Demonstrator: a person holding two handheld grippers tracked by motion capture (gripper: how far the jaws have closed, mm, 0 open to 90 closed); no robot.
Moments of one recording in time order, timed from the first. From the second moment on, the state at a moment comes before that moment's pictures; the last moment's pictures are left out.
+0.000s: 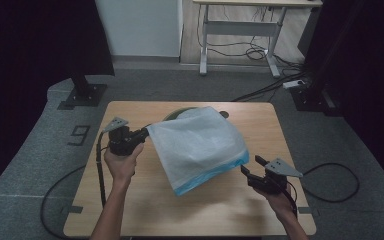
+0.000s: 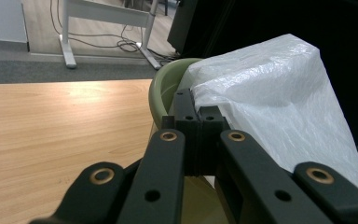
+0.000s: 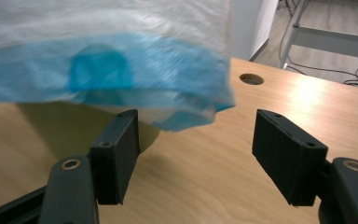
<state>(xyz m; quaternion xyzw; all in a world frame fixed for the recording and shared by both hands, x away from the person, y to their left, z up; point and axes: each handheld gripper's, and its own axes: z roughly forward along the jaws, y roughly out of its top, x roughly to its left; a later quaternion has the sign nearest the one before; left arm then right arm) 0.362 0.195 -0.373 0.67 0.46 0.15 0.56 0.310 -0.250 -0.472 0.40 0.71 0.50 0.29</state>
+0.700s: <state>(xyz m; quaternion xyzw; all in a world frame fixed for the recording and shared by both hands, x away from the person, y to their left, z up) 0.374 0.145 -0.364 0.71 0.42 0.14 0.54 0.320 -0.257 -0.404 0.41 0.63 0.59 0.30</state>
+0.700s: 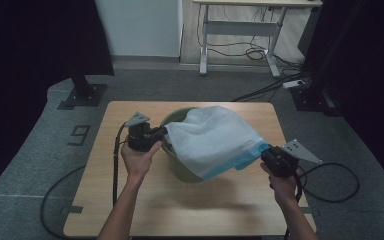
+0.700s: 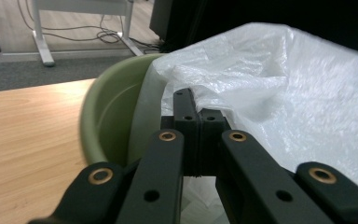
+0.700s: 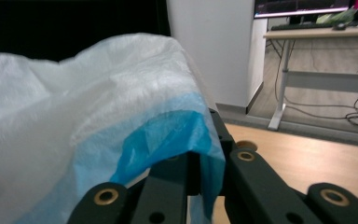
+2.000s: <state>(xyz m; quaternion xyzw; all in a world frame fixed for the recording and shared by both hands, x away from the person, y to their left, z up) 0.345 0.209 -0.357 0.73 0.41 0.12 0.53 0.332 -0.268 -0.388 0.45 0.60 0.57 0.32</state>
